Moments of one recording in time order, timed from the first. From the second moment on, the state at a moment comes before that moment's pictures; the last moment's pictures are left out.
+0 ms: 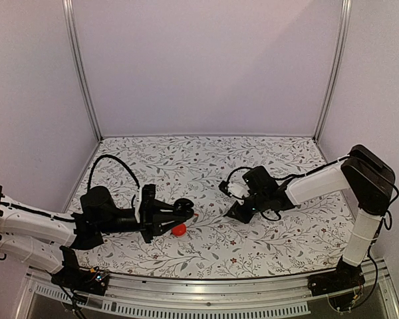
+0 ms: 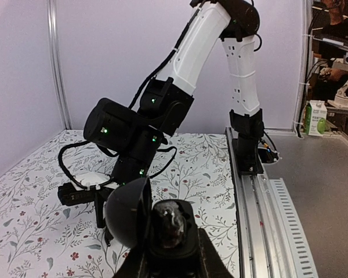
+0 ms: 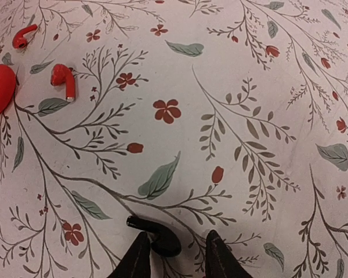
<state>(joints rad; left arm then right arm) -1.01 1.17 0.31 0.88 0.37 0.01 0.79 1.83 0.89 0.06 -0.14 -0.13</state>
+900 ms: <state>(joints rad) -1.01 1.16 0.31 0.88 0.37 0.01 0.79 1.80 0.86 0.11 -0.13 -0.04</state>
